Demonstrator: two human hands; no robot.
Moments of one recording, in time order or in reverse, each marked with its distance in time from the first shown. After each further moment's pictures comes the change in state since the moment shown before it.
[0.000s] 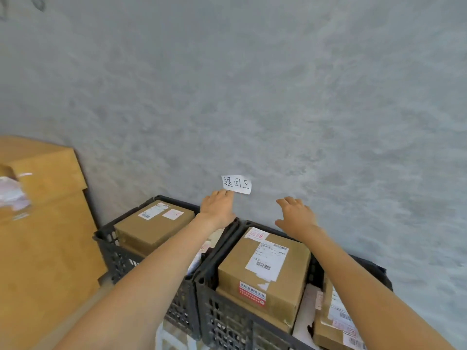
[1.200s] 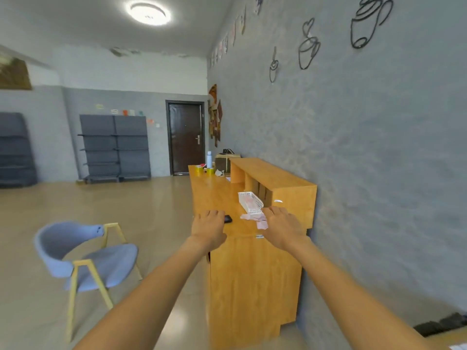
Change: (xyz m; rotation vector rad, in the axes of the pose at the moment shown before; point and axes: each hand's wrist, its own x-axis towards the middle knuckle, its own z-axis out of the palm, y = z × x) left_hand -0.242 -0.759 -0.102 0.250 0.101 -0.886; right_hand 0.172 -0.859 0.025 0.170 0.116 -0.932
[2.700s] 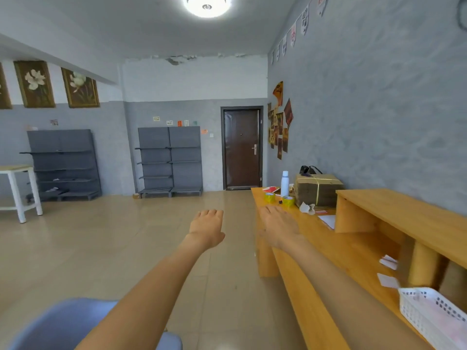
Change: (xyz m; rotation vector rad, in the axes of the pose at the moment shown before) left_hand 0.672 -0.570 0.139 0.074 -0.006 -0.234; right_hand 0.866 -0.294 0.251 0.094 0.080 -0.245
